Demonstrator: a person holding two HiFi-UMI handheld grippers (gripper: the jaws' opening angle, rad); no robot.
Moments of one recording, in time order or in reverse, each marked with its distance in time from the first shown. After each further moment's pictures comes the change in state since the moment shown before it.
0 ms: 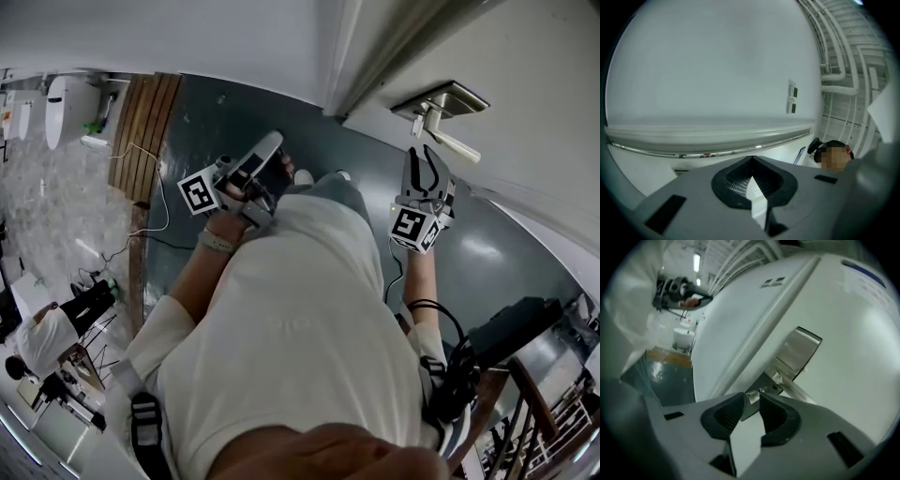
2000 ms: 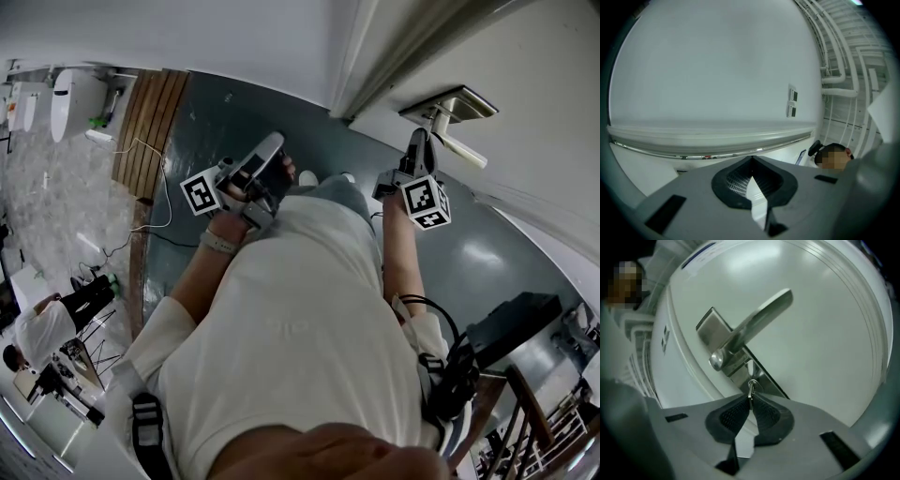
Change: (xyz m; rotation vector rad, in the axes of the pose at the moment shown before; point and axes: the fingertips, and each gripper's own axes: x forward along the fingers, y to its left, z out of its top) left arm -0.010 -0.009 0.005 -0.009 -0.037 0.012; right arm 0.048 -0.017 -0.019 1.428 -0.201 -0.060
